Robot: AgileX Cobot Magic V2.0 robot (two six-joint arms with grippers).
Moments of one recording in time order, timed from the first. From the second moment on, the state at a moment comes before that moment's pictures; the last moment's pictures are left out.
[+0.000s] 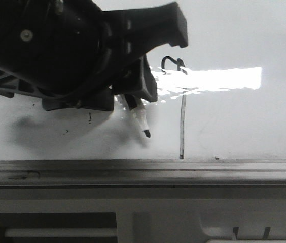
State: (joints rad) left arm -1.13 1.40 -0.79 -1.84 -0.40 1.13; right arm 0.93 0.63 -0.68 0.31 0.32 -0.42
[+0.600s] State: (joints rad) left arm -1.17 1.34 -0.78 -1.84 -0.51 1.24; right arm 0.93 0.63 -0.68 0.31 0.31 -0.42
